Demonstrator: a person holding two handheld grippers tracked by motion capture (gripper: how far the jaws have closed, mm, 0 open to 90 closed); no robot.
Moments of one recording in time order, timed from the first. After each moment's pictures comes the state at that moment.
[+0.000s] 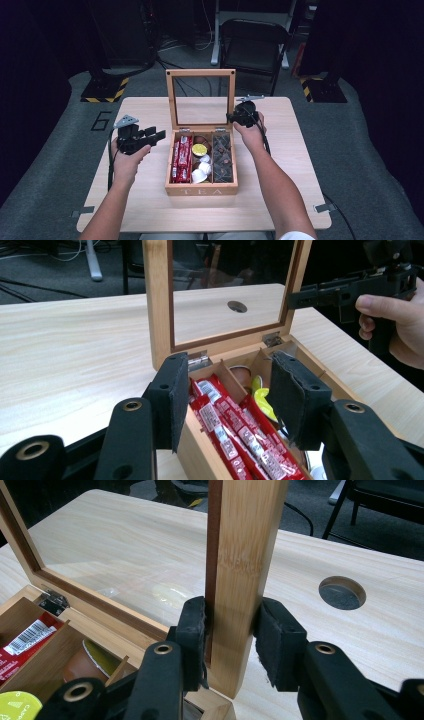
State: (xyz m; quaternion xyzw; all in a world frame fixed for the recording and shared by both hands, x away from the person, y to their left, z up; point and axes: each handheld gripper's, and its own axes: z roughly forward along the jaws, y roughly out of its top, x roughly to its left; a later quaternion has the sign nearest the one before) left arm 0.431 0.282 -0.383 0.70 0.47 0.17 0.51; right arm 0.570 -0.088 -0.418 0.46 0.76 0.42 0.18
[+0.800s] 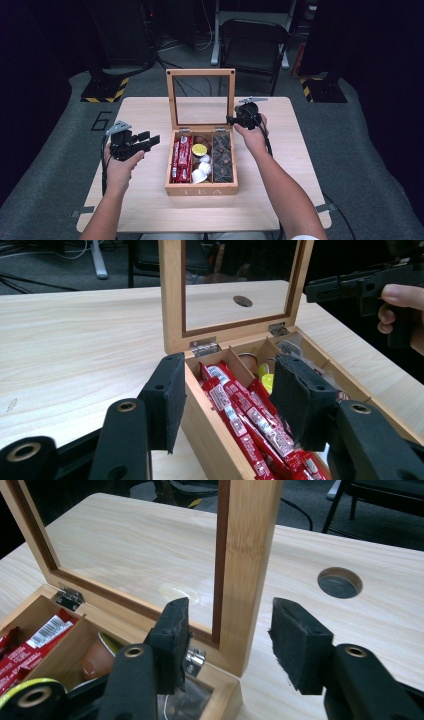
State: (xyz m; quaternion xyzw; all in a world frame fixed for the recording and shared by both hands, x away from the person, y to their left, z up) left arm 0.418 0.297 -0.389 0.70 0.47 0.17 0.51; right arm 0.553 -0.093 -0.410 0.48 0.75 0.42 0.17
